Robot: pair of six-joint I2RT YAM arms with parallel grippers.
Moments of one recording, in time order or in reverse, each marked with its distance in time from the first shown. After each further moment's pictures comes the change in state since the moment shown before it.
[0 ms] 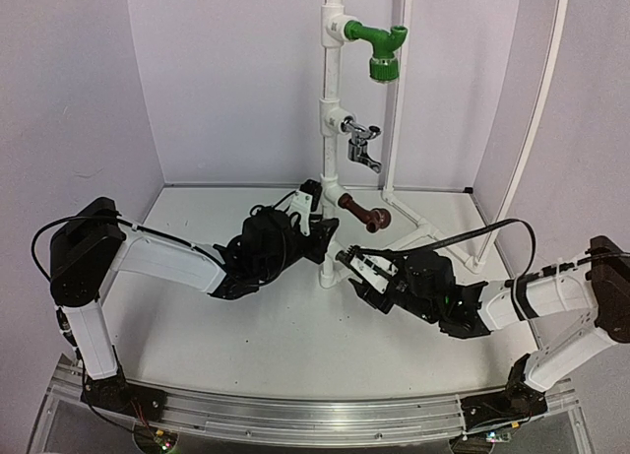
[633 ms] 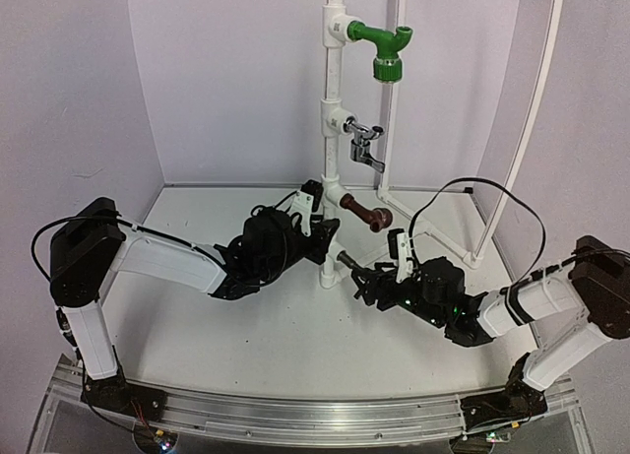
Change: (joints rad) left arm -0.004 0.000 0.004 -0.008 -0.003 0.001; right arm -0.064 0.062 -0.135 0.310 -0.103 0.833
